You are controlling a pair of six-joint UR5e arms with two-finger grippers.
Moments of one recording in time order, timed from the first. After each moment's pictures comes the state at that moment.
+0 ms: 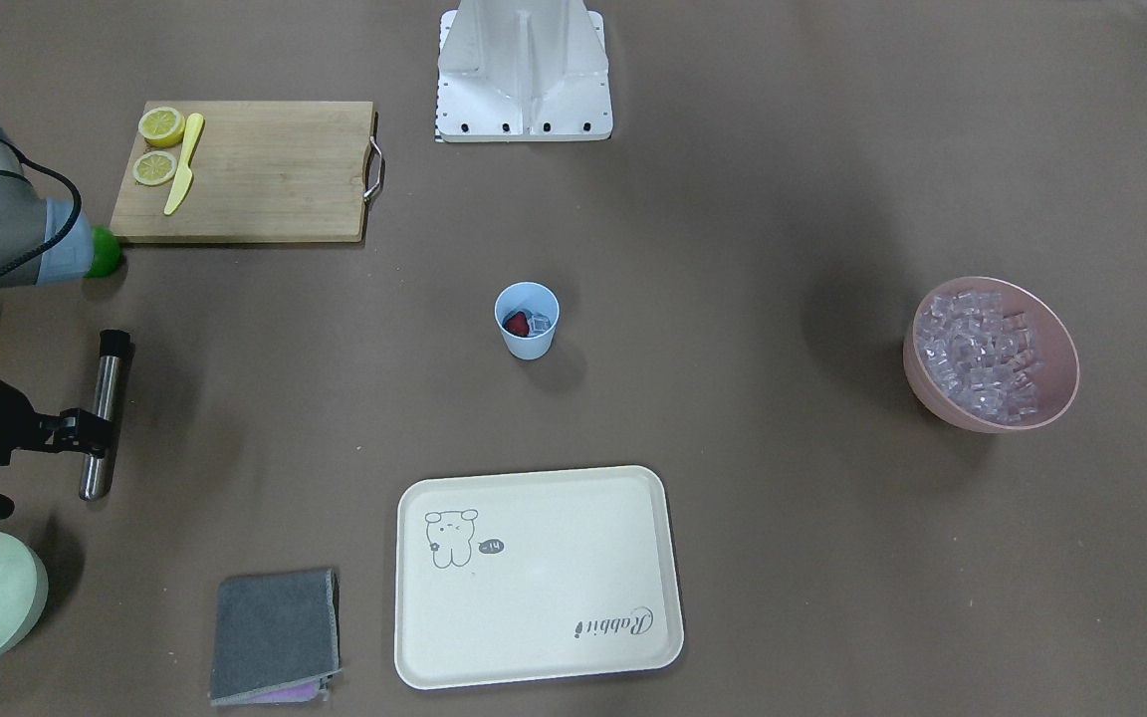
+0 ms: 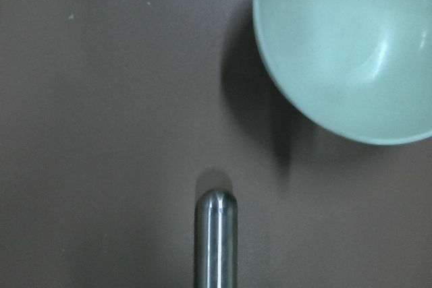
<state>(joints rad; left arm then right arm) -1.51 -1.71 -1.67 -1.80 -2.15 -0.02 1.05 -1.16 1.40 -1.50 2.17 0.51</state>
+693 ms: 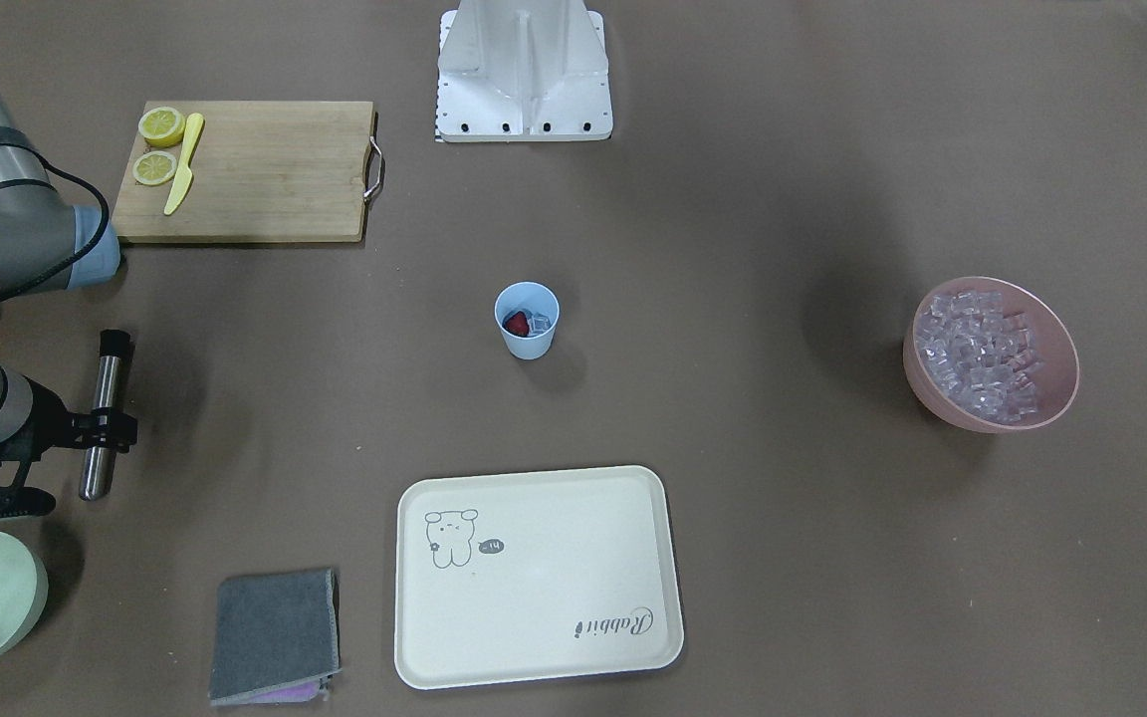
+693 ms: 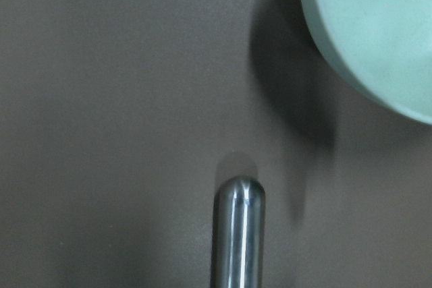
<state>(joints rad) -1.51 -1.68 -1.68 -1.84 -2.16 -0.03 1.01 -1.16 1.35 -1.47 2.16 0.51</state>
